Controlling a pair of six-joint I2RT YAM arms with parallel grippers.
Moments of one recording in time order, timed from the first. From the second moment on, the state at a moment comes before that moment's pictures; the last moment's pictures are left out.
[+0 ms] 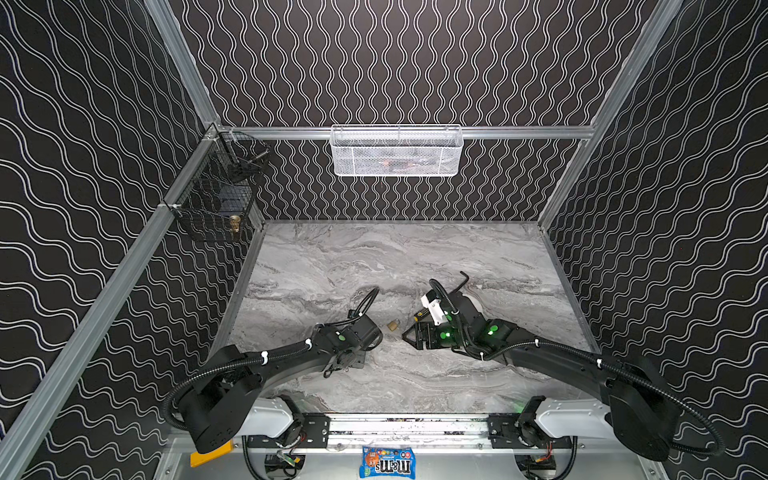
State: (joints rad) left arm -0.83 1.34 0.63 -0.62 -0.34 -0.65; right arm 0.82 1.30 0.72 -0.20 -0.29 0.69
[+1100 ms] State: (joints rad) left arm -0.81 0.83 0.67 -0.68 -0.39 -0.64; right arm 1.04 1.52 0.98 -0.36 -0.04 0.75
